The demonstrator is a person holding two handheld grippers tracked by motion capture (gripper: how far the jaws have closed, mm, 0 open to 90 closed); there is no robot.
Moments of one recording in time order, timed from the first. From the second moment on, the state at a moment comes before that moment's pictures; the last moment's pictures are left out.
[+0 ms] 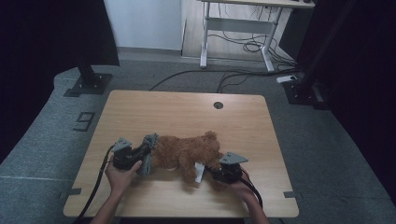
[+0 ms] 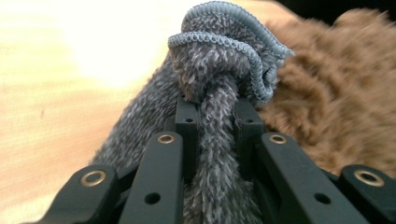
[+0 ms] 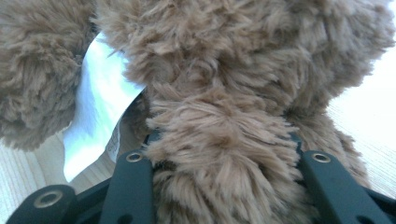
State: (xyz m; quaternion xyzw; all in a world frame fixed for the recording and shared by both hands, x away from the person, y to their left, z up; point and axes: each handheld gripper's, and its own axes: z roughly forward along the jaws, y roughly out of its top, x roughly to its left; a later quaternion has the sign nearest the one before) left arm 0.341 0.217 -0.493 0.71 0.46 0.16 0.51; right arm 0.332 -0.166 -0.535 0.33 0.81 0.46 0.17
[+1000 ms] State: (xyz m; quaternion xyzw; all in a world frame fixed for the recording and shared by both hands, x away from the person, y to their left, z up) left arm 0.347 0.044 -0.467 0.81 0.30 0.15 0.48; right arm 0.332 -0.167 -0.537 0.33 0.80 0.47 0.16
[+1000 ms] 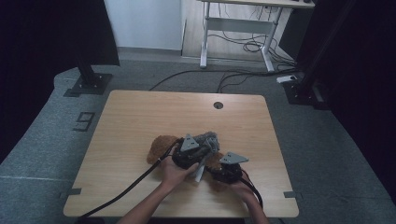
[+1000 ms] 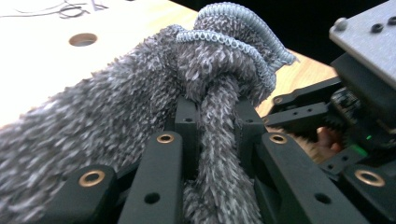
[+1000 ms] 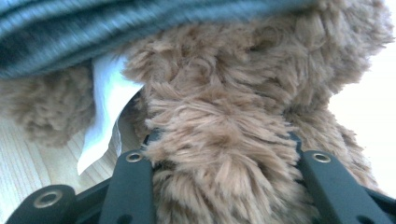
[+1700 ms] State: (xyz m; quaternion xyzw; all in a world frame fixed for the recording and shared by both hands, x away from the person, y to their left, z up) left arm 0.347 0.209 -0.492 0.73 0.46 0.18 0.48; right arm 0.332 -0.168 -0.537 0.33 0.80 0.47 0.16
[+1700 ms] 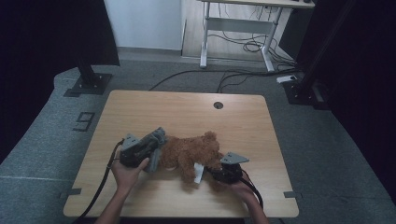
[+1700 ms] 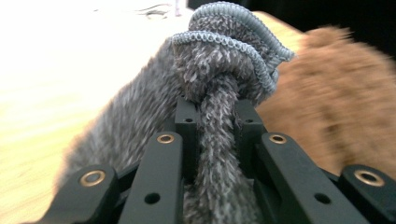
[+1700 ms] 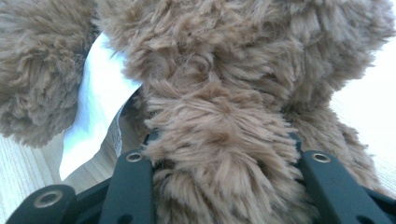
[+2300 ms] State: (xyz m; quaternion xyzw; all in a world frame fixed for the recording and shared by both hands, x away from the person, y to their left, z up) left arm 0.353 0.191 -0.449 0.74 0.41 0.19 0.51; right arm 0.332 -0.169 -0.537 0.33 0.80 0.47 0.16
